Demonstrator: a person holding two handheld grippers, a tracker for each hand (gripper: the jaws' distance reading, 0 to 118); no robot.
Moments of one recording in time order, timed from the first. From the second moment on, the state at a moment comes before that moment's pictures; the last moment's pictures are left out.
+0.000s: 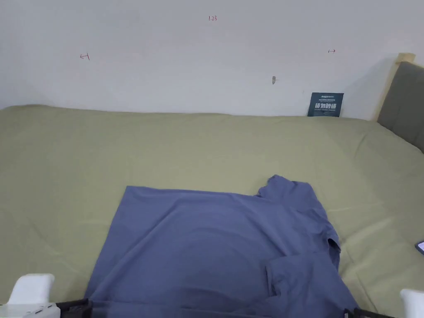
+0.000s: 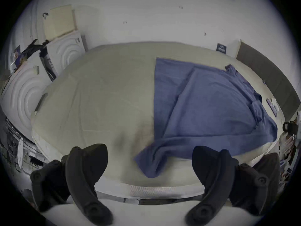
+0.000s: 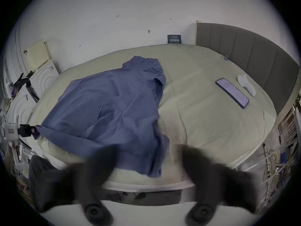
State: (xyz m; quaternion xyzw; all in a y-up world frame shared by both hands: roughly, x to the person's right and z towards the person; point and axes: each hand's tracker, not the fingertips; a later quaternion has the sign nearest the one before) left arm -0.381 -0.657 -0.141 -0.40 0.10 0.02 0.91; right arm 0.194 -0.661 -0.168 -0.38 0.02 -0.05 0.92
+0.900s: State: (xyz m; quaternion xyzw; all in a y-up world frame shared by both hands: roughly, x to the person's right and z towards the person) left arm -0.393 -0.701 -0.171 -0.49 0.07 0.02 0.87; right arm 0.203 -0.663 -0.145 -0.41 0.01 -0.02 0.91
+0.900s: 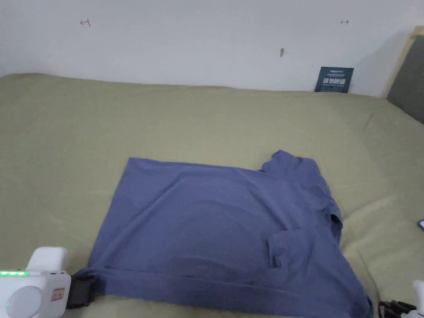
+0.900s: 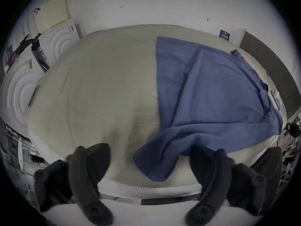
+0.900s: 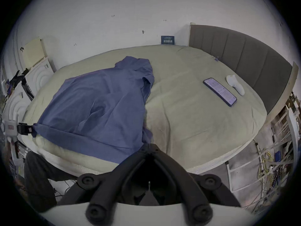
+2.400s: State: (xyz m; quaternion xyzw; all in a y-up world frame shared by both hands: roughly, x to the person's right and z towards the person) left arm -0.394 -0.671 -0.365 -0.48 0.03 0.05 0.88; right arm 0.195 -0.657 -0.389 -0.43 0.02 0.01 0.90
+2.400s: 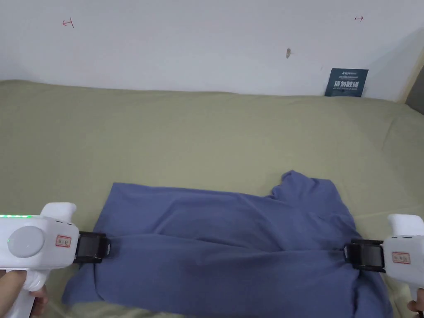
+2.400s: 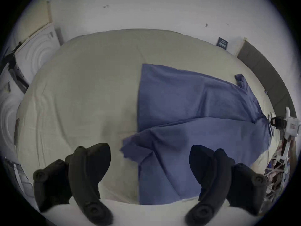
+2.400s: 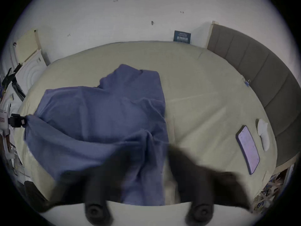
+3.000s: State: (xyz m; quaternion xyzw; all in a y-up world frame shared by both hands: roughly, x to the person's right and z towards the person) left arm -0.385 -0.678 -0.273 -0.48 0.04 0.06 0.88; right arm 0.183 -0.658 -0.263 -0.42 0.04 -0.02 0.91
